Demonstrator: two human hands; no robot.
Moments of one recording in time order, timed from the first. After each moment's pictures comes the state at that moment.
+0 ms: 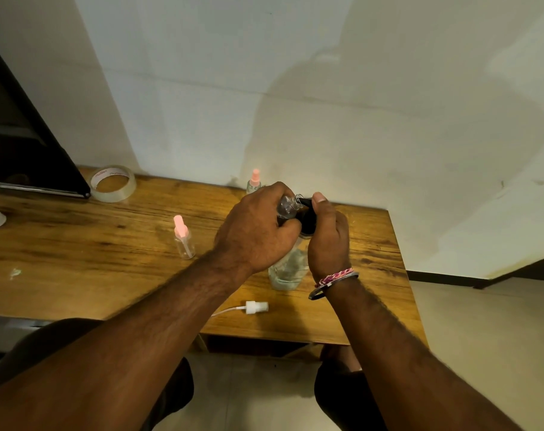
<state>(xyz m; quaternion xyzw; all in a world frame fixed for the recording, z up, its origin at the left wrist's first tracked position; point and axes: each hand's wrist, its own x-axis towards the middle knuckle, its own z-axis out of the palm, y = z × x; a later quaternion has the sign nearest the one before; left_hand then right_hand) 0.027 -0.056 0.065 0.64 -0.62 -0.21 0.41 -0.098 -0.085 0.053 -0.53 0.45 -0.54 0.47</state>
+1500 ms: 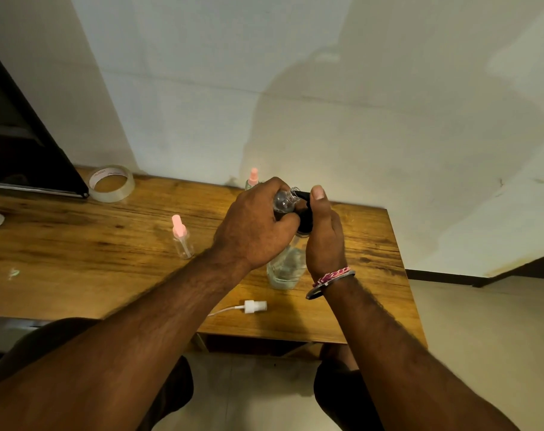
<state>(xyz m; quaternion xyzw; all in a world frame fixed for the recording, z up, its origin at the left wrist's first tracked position) 0.026 -0.057 0.067 0.63 -0.59 -0.24 0.44 -0.098 -0.083 0.055 -0.54 0.43 -0.50 0.51</state>
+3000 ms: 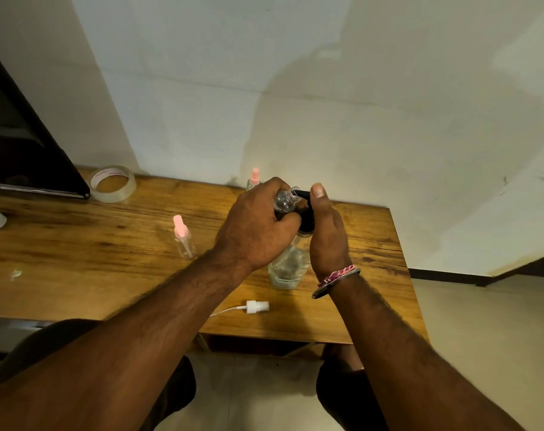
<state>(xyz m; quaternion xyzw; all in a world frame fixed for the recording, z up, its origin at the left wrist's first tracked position) 0.026 -0.056 0.068 0.63 -0.58 -0.26 0.45 -0.100 -0.081 0.064 -0.55 0.43 -0.48 0.53</state>
